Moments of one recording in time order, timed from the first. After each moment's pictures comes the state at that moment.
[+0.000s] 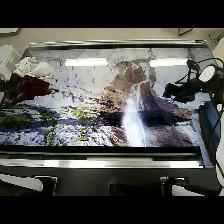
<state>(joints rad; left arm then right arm) 0.52 -1.76 1.66 1.06 -1.01 -1.84 -0.09 -1.43 1.44 -1.35 1.28 1.66</state>
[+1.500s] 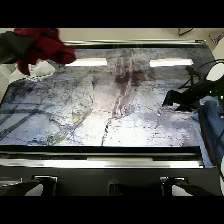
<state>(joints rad) 0.02 -1.12 1.52 0.78 -0.83 -1.35 -0.09 -1.33 1.44 -1.32 1.57 1.66</state>
